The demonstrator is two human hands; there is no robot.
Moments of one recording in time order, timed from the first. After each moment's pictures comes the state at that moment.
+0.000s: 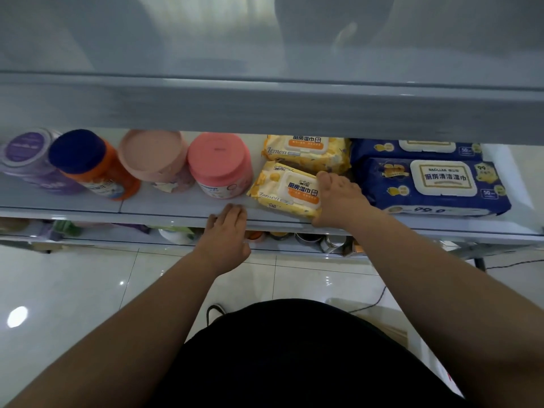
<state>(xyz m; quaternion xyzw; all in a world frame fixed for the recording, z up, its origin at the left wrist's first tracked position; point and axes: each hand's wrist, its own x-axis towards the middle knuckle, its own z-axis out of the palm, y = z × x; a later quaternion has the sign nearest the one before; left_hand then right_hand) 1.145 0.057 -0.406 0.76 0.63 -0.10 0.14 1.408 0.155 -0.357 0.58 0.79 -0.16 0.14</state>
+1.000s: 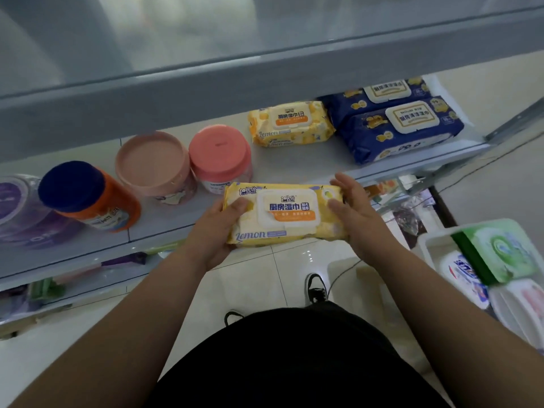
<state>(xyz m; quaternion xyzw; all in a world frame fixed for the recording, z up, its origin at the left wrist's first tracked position) 1.078 0.054 -0.327 0.27 0.50 0.30 0.76 1.334 -0.013 -0.321 0.62 0.31 -0.56 -0.44</state>
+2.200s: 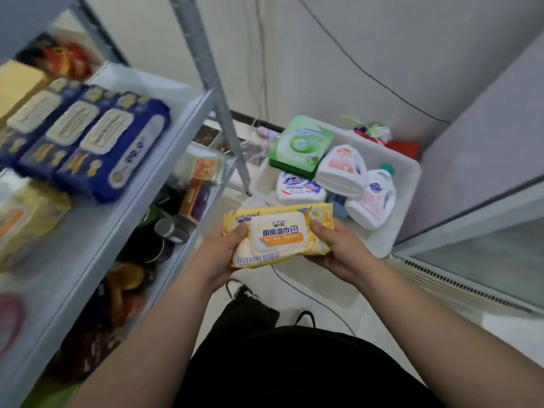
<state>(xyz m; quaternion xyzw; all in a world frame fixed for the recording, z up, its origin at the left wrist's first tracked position) 1.411 -0.121 -0.366 0.50 0.41 -0.06 0.76 1.526 -0.333 -0.387 0.53 -0.13 -0.46 -0.70</state>
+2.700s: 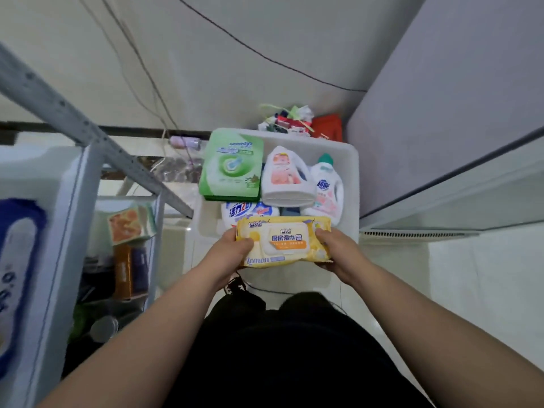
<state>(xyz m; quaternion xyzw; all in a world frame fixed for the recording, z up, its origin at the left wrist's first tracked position) 1.599 -0.107 -0.440 0.63 0.32 -0.33 0.63 1.610 -0.350 -0.434 0.62 -0.36 -0.32 -0.61</state>
